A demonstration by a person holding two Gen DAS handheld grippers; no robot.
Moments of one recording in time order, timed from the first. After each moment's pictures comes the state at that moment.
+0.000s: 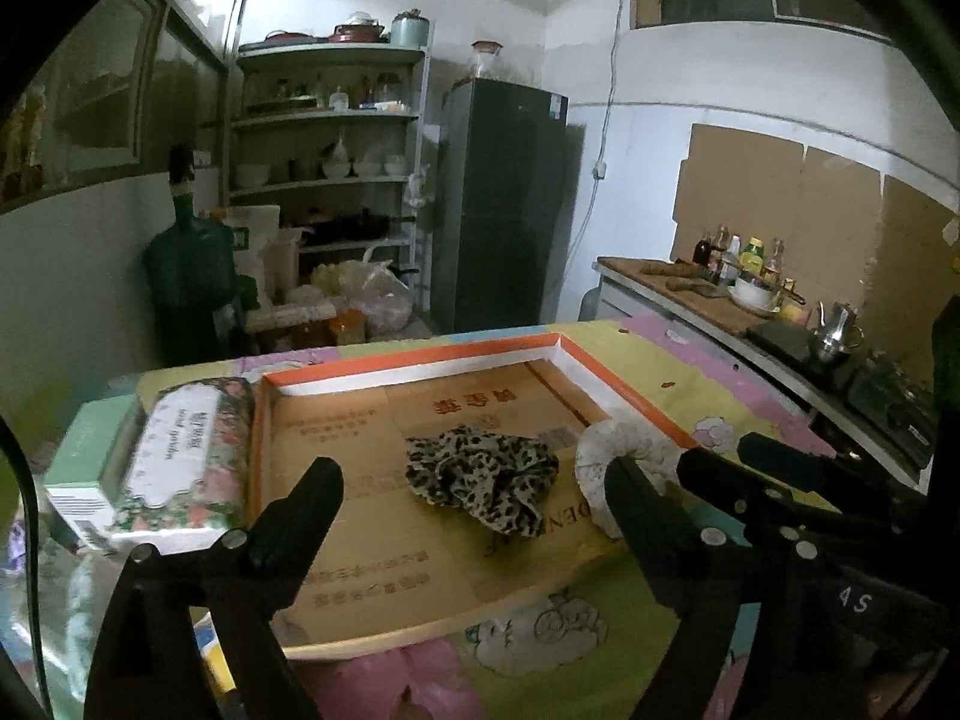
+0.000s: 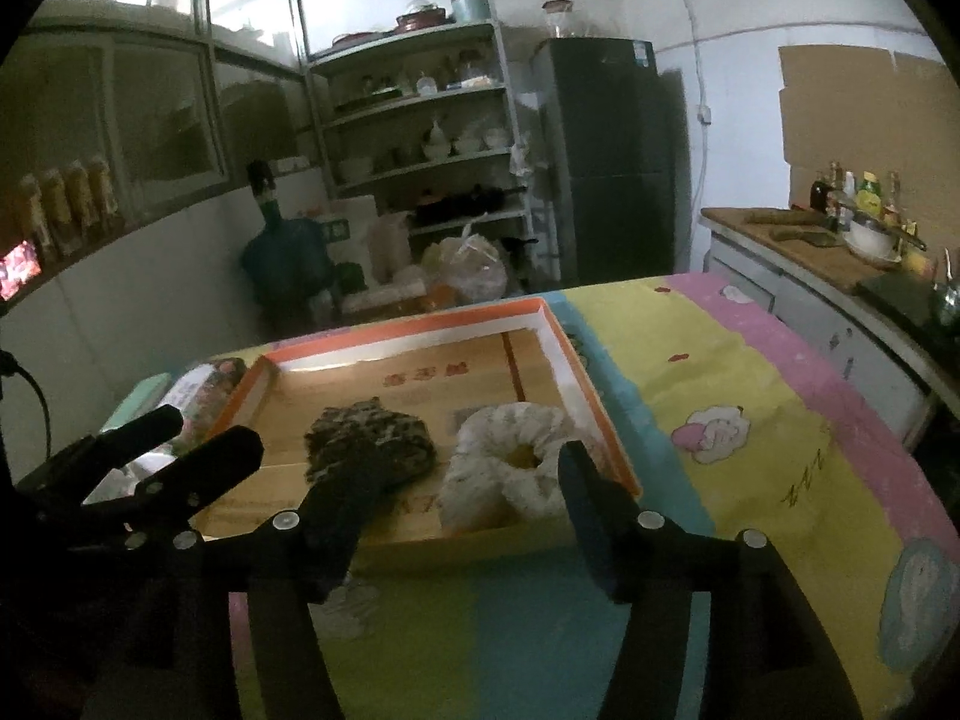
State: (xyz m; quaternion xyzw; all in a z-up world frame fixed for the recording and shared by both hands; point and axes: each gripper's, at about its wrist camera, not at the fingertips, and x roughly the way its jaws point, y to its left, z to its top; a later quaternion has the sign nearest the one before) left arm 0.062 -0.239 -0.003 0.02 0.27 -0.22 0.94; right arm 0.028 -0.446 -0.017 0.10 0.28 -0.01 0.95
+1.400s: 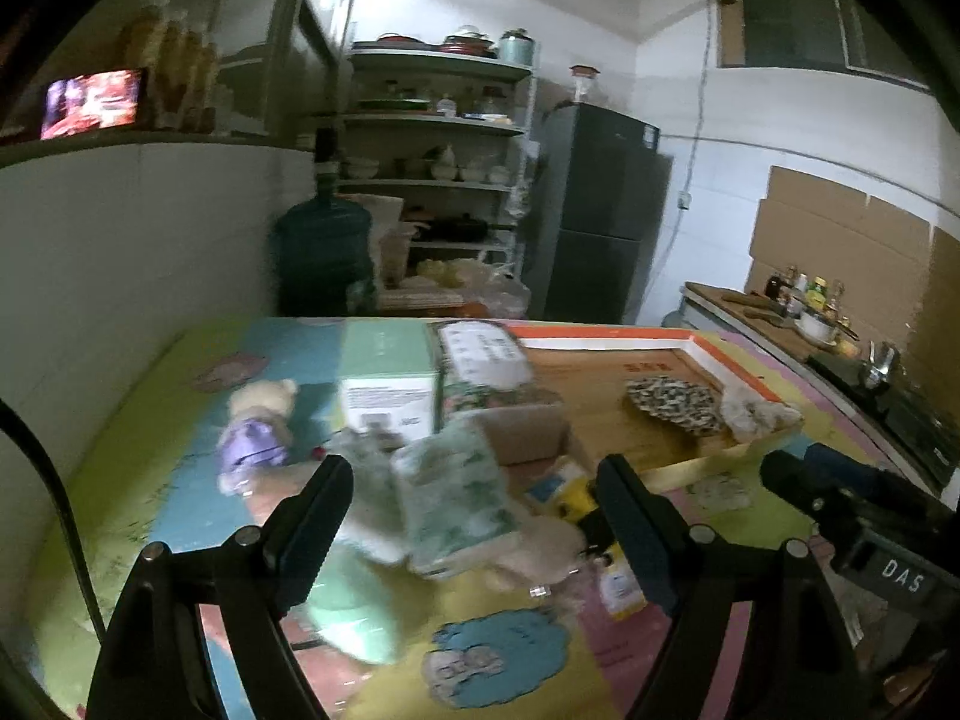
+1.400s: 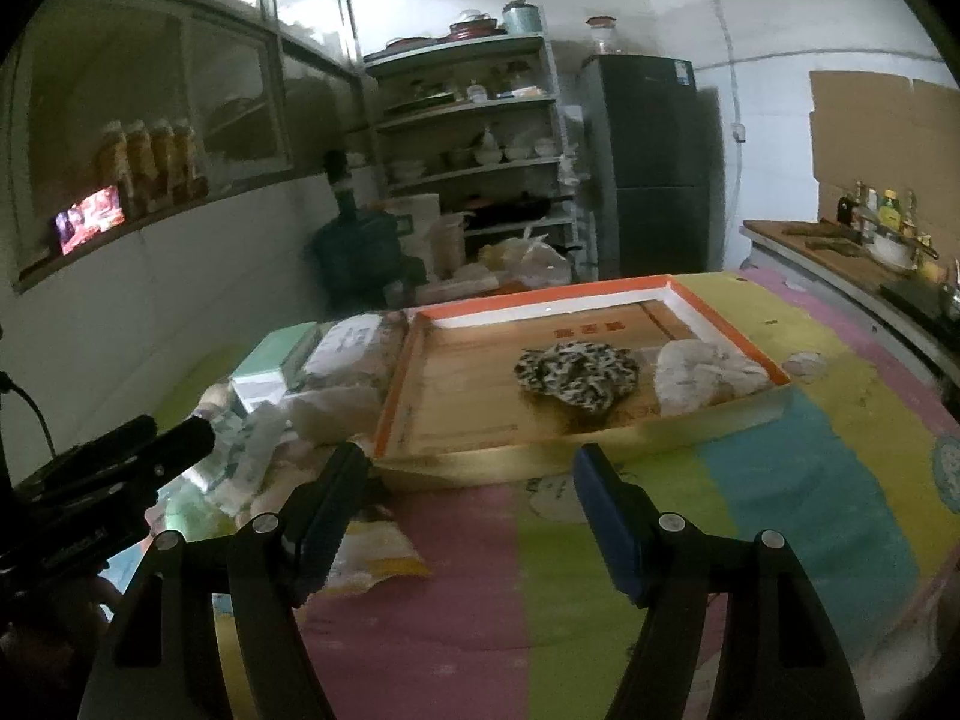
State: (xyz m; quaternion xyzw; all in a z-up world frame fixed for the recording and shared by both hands) left arm 0.000 -0.045 -0.004 -0.02 0.26 -0.13 0.96; right arm -0.027 -0.289 -0.007 0.09 0.27 0.02 0.96
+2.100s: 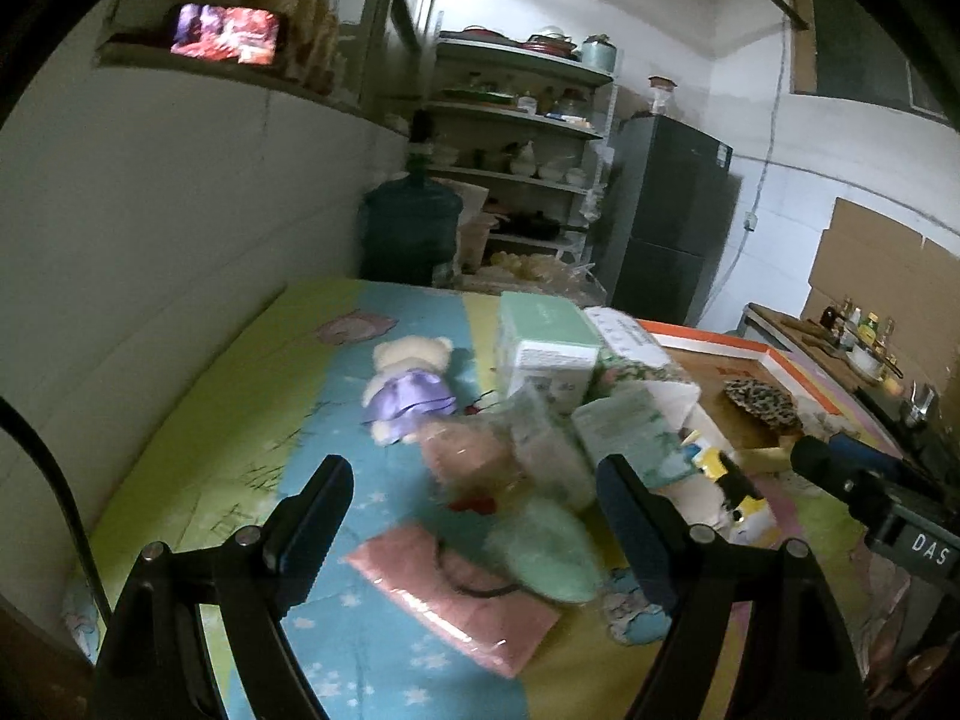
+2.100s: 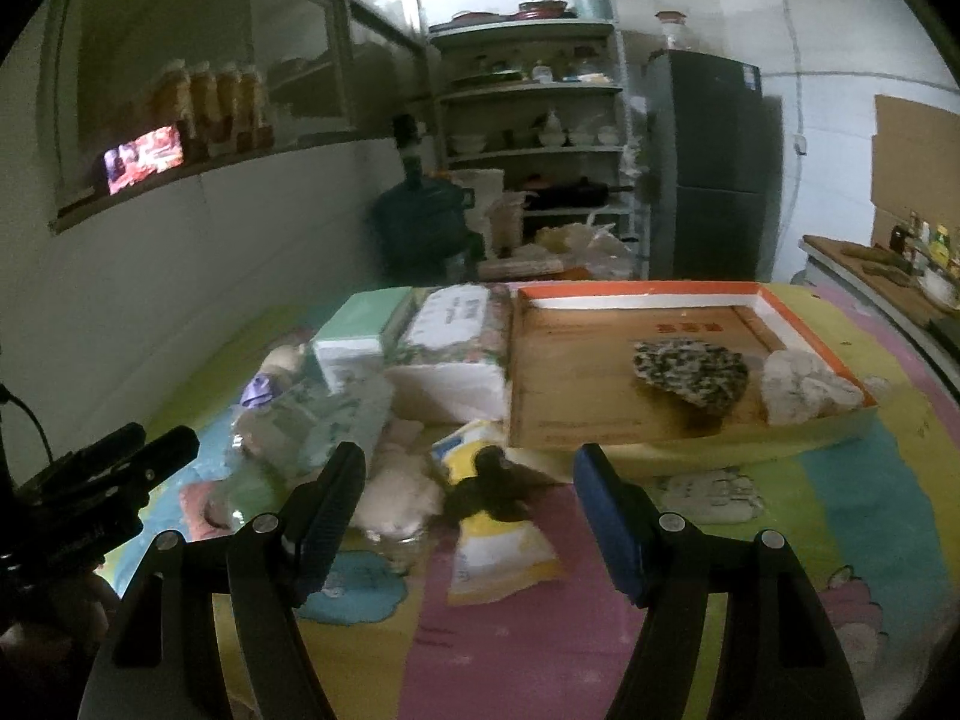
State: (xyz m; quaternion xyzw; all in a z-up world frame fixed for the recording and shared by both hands) left arm -0.017 0.043 -0.023 -0.06 0.28 -0.06 0.96; right arm -0.007 -0.217 -0.006 0.05 0.29 0.08 0.95
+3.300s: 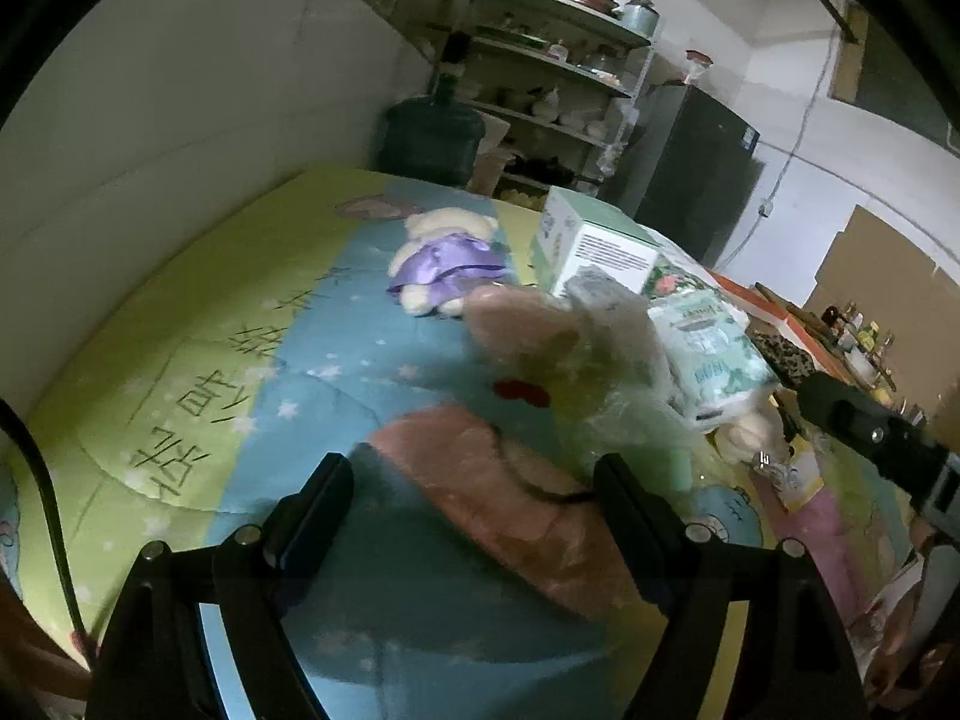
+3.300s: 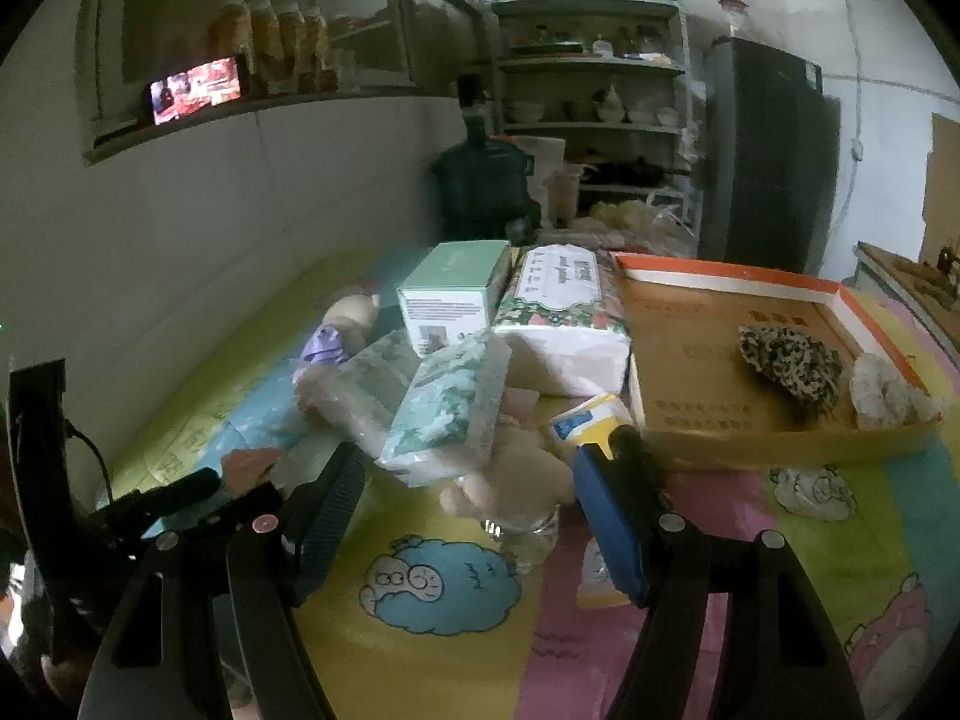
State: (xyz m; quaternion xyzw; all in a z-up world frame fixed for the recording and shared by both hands) left arm -0.005 0.063 -0.088 -0.11 0.35 -0.07 0.93; right arm 0.009 -0.168 -0.025 0.03 0.32 0.13 0.94
